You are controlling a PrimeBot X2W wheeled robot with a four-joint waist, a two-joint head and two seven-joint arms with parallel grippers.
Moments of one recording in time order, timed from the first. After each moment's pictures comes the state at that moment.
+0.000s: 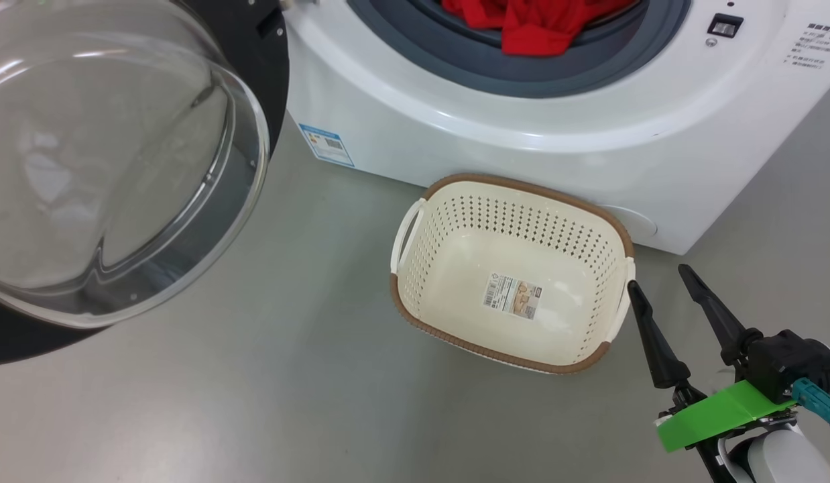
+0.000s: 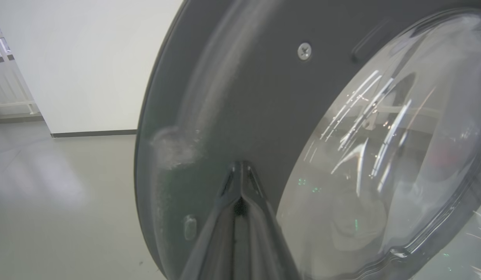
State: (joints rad) left arm -0.50 0.13 0.67 0.55 -0.09 -0.11 -0.26; right arm -0.11 -0.19 0.09 0.18 0.30 0.12 -0.26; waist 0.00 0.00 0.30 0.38
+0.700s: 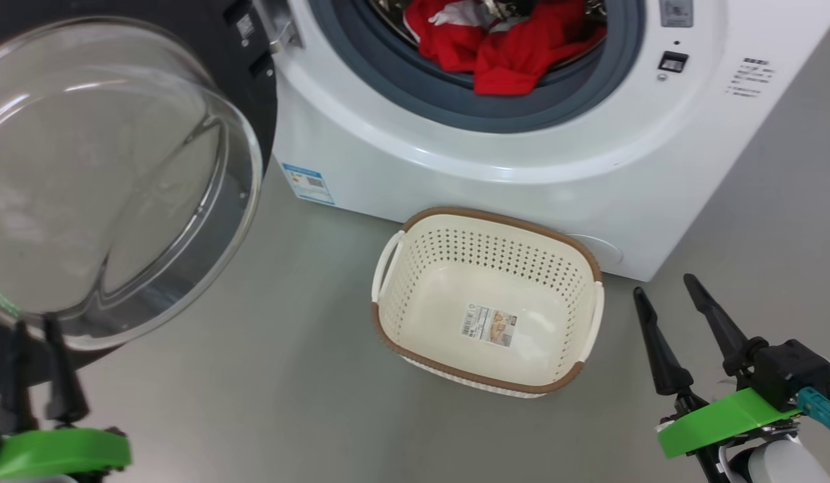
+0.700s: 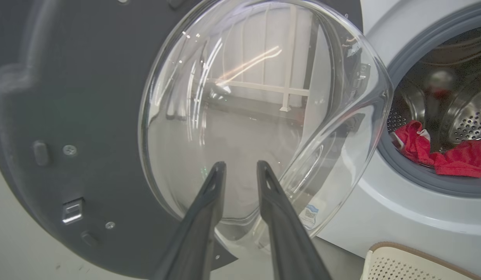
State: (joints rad) left arm -0.20 0.03 0.39 0.29 -0.17 -0.13 -0.26; right arm -0.08 -0.15 0.06 0.18 0.30 0.12 -0.26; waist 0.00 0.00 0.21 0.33
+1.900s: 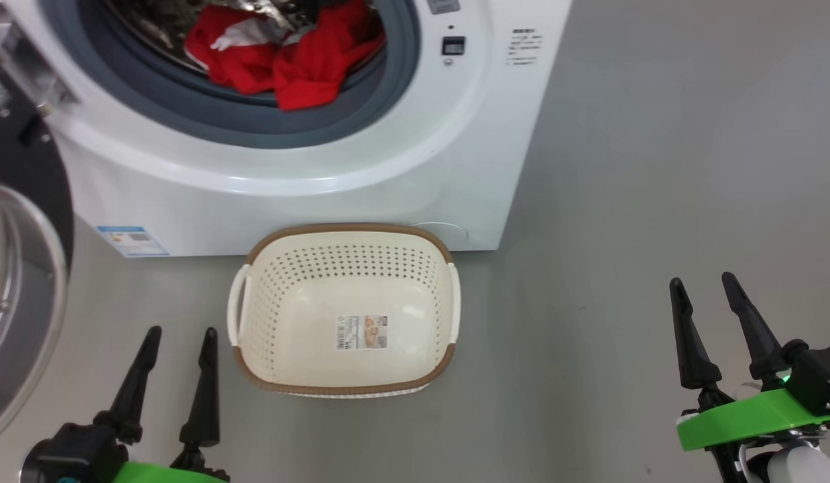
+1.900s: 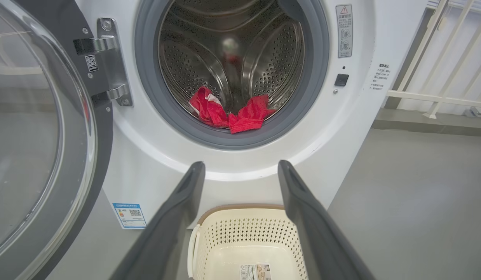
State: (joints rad) left arm -0.06 0.10 0.04 0.11 -0.25 -0.13 -0.26; right arm -0.05 -0.09 -0.06 0.15 0.32 0.12 -0.26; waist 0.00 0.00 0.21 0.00
